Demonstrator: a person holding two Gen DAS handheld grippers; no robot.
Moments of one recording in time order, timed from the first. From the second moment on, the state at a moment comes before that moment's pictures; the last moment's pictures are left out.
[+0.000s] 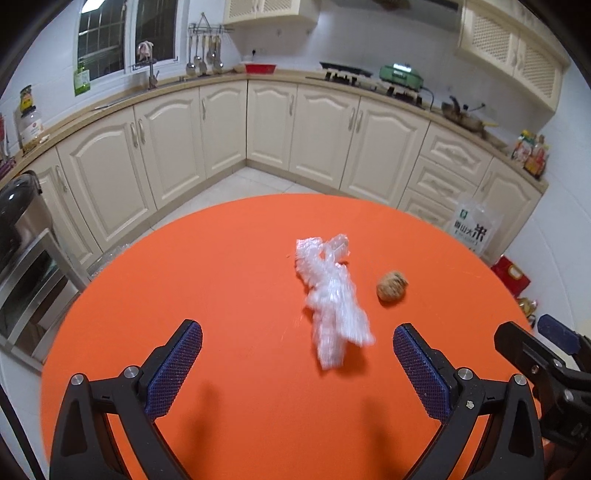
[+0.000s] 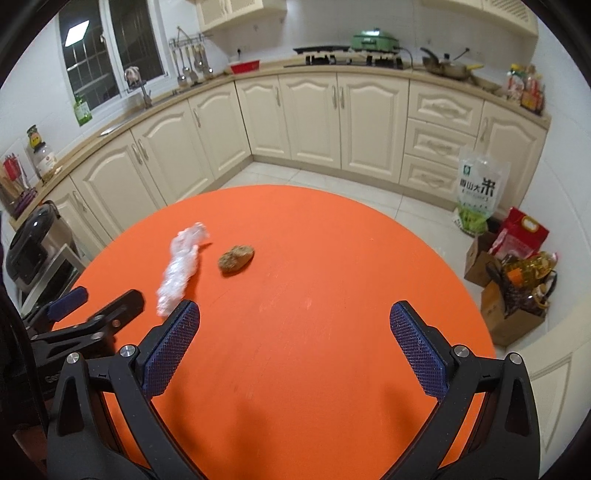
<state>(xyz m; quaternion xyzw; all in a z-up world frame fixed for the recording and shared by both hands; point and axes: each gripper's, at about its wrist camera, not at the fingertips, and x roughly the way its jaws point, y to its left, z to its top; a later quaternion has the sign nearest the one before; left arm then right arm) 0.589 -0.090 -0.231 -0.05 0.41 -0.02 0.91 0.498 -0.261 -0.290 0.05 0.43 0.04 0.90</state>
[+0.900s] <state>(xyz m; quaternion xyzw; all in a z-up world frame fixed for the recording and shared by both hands) 0.698 -0.077 -0.272 -0.07 0.41 0.01 0.91 0.576 -0.187 -0.347 -0.02 0.47 0.06 0.88</state>
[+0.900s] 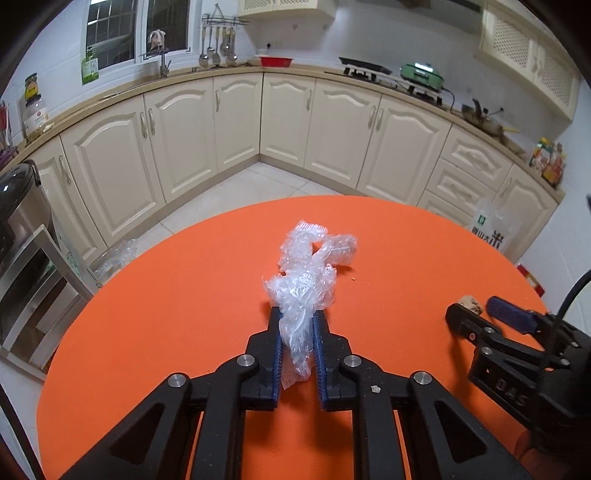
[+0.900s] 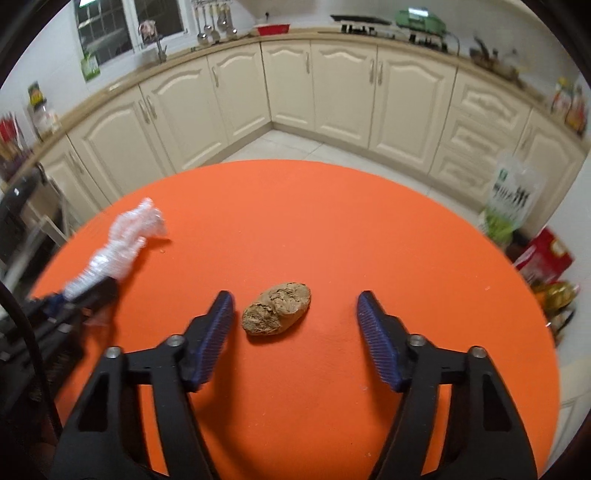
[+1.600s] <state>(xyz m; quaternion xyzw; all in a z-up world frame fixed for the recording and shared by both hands) 0.539 -0.076 -0.246 -0.09 0.35 -0.03 0.93 0.490 -0.235 -0.300 0.06 0.42 0.09 0.90</state>
